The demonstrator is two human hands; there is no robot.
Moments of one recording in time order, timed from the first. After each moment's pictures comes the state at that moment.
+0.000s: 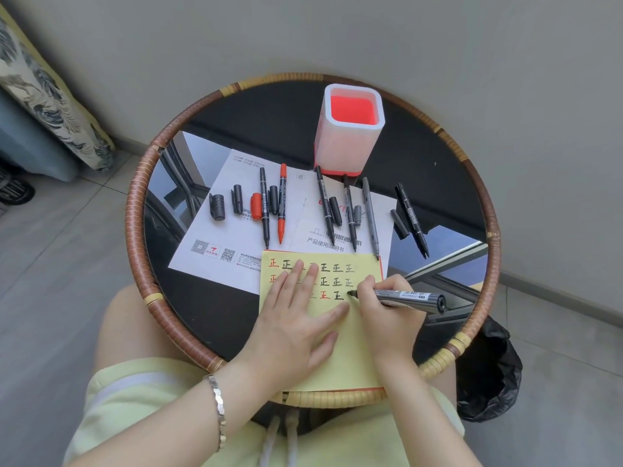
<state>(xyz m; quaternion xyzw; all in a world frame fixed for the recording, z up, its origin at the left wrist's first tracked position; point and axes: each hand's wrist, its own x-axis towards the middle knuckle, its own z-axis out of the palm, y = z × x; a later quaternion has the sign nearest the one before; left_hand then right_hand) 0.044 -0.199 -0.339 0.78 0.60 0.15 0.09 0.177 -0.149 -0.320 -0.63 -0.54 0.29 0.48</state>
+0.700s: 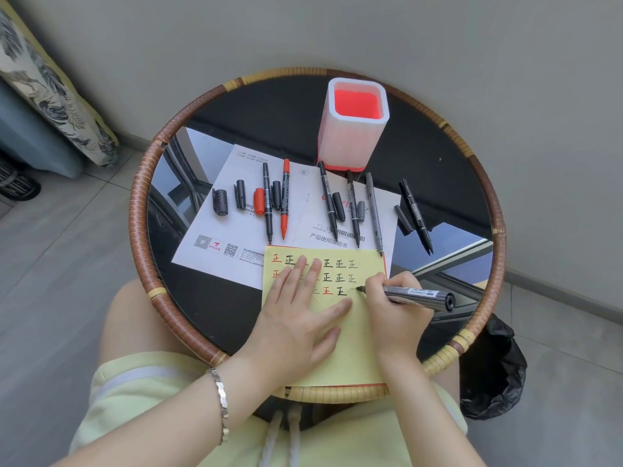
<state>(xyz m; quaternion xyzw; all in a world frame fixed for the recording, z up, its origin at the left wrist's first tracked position) 0.044 -0.199 -0.336 0.78 0.60 0.15 0.09 0.179 -0.148 -0.324 -0.63 -0.53 0.27 0.49</state>
